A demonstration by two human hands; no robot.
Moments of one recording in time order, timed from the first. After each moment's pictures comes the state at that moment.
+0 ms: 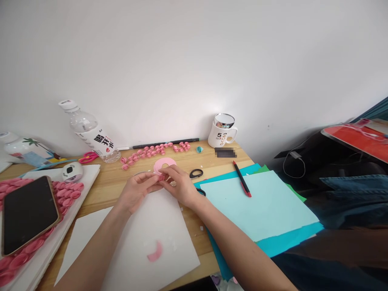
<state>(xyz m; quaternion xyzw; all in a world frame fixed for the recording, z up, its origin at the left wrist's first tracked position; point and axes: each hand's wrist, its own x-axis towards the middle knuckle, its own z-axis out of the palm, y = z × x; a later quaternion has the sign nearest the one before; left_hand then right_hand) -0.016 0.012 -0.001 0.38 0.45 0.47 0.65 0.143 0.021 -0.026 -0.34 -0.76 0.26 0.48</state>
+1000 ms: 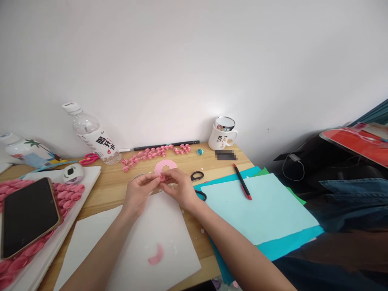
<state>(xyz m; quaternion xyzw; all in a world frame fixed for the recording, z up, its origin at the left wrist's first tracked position) 0.000 0.007 0.007 0.37 0.52 0.52 0.56 0.134 0.018 -0.027 -0.36 -0.66 0.39 0.52</state>
